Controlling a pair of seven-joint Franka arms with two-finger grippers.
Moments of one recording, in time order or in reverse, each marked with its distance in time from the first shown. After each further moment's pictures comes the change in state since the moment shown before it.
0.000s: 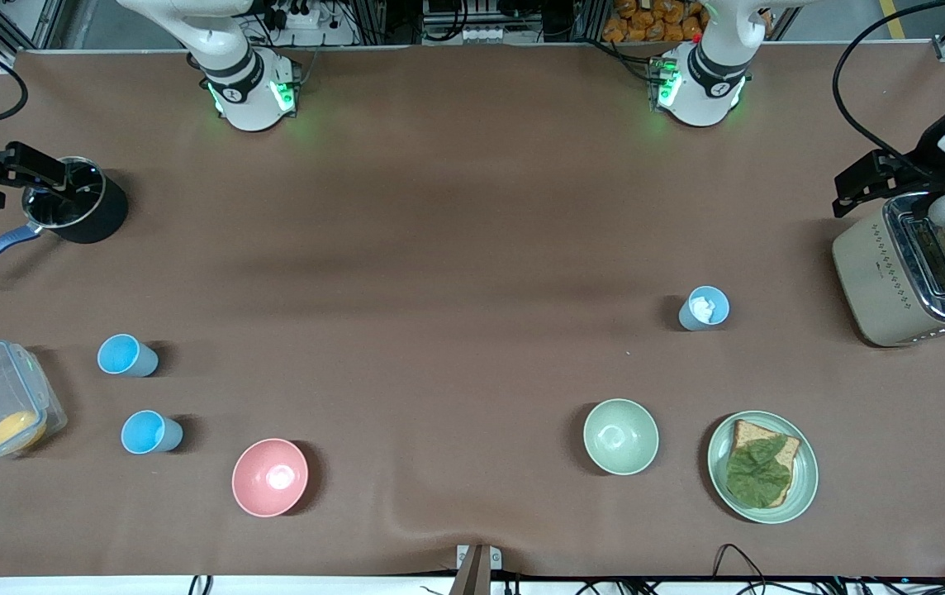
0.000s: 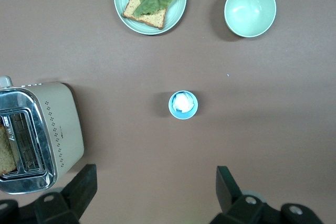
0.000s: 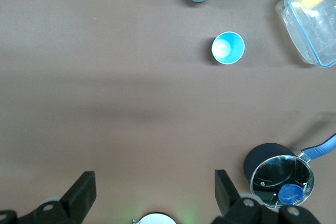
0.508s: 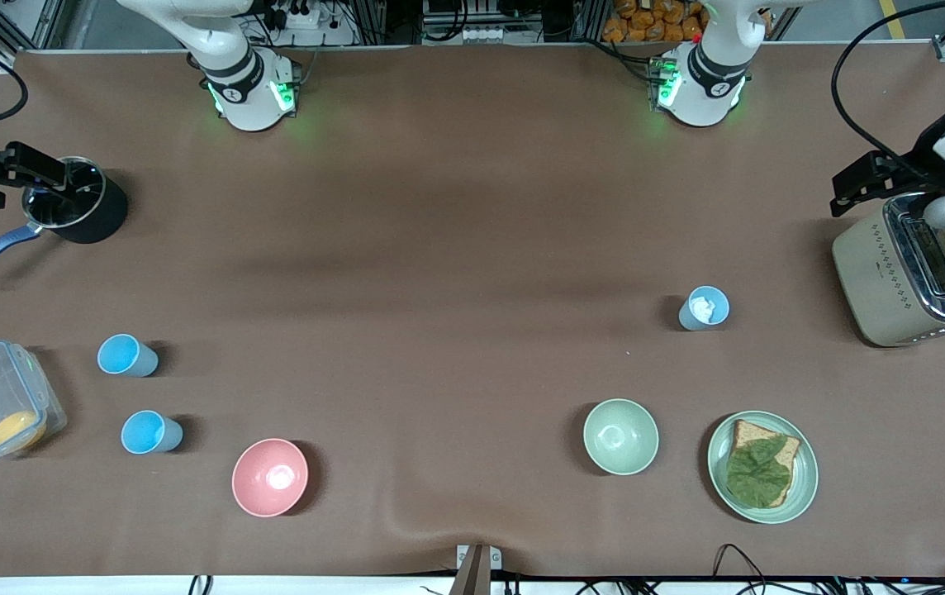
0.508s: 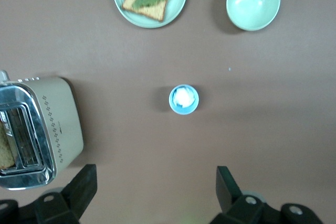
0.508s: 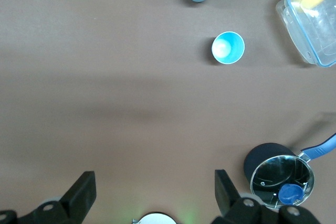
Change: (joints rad) left arm 0.003 0.016 0.001 -0.023 0.000 -0.017 0.004; right arm 0.000 0.000 0.000 0.000 0.000 -0.001 0.000
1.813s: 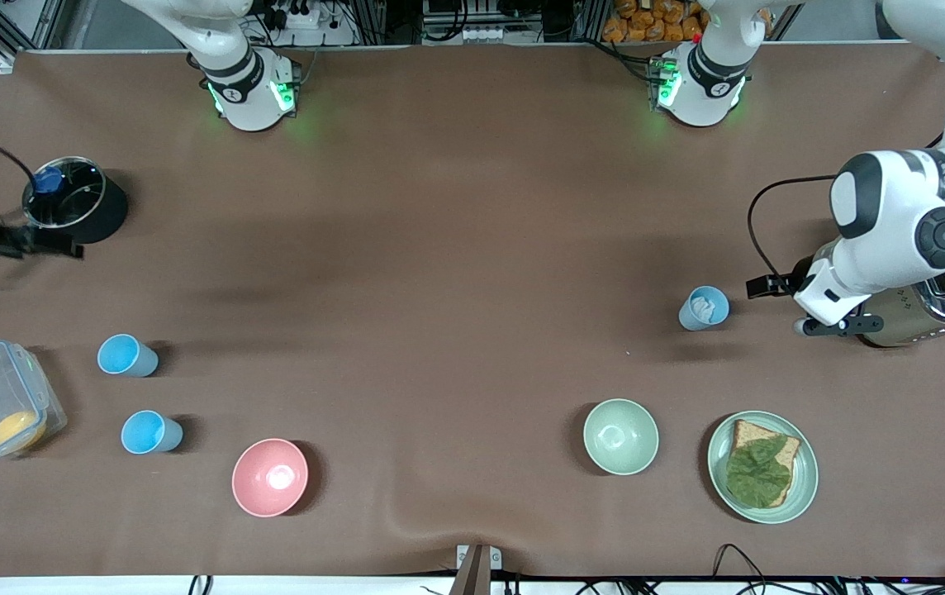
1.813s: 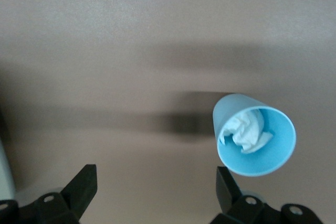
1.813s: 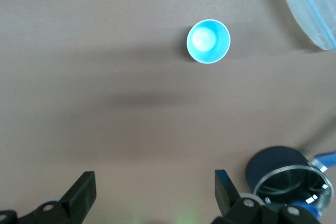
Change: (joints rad) left arm 0.100 0.226 0.004 -0.548 -0.003 0.672 0.011; right arm -0.103 0.243 -0.005 -0.039 0.000 0.150 0.001
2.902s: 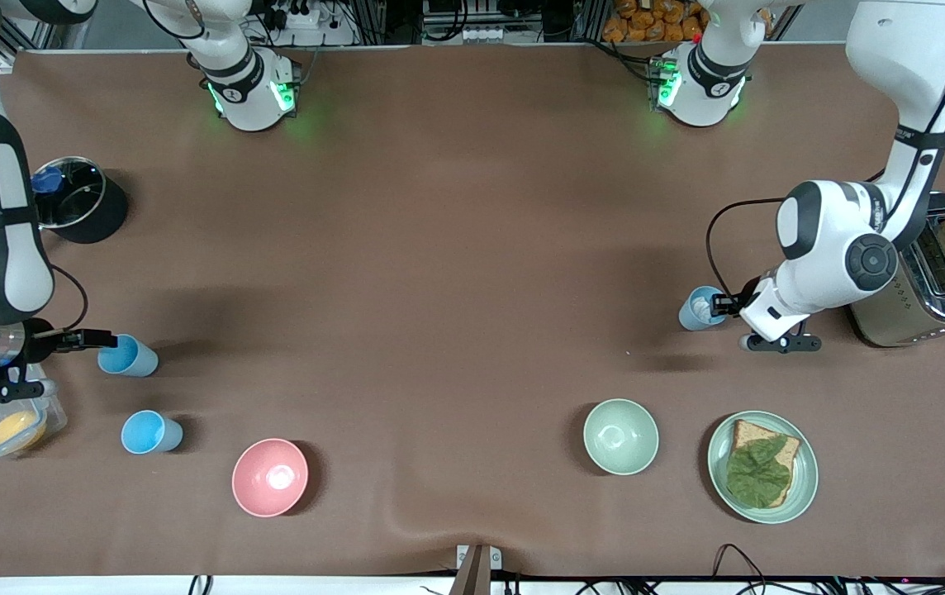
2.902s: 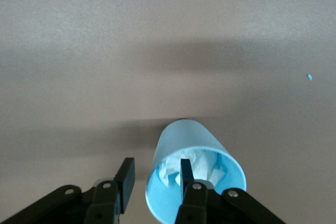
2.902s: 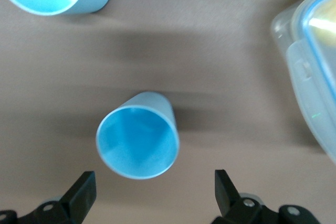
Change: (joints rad) left arm -0.027 0.121 -0.072 0.010 -0.036 0.141 0.000; right arm -0.104 0.380 0.004 0.065 -0.055 0.381 -0.227
